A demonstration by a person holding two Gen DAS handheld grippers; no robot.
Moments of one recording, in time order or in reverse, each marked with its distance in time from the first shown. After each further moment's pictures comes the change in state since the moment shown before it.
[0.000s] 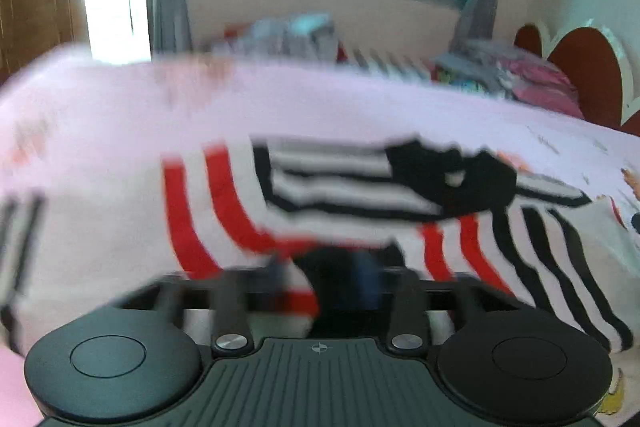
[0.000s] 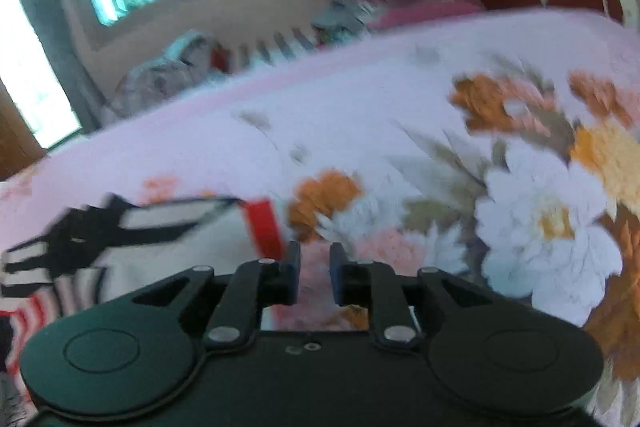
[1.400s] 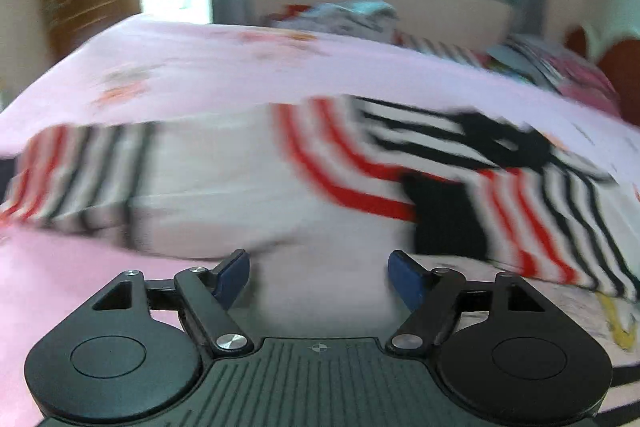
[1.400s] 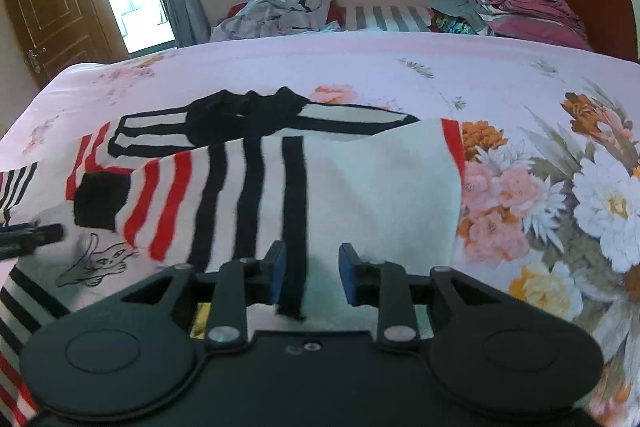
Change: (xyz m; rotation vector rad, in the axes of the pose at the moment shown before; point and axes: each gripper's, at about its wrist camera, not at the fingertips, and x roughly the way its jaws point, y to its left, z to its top) left arm -0.062 0.076 -0.047 -0.160 0.107 0.146; right arm -0.058 0.093 -0.061 -0.260 0.132 0.094
